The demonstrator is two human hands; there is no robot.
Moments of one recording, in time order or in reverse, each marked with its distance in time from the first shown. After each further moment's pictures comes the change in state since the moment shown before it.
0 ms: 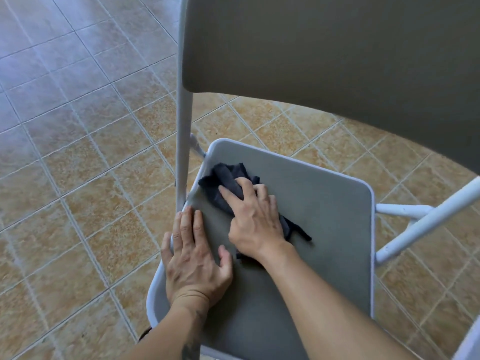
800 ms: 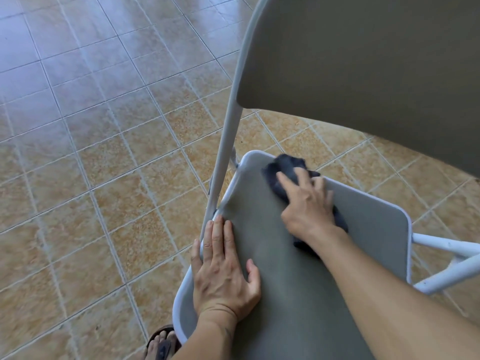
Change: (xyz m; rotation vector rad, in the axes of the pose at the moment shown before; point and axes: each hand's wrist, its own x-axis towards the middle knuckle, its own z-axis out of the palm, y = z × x) left_hand 0.000 0.001 -0.004 -0.039 -0.021 -0.003; right_hand 0.050 0.031 -0.027 -0.108 0.006 0.195
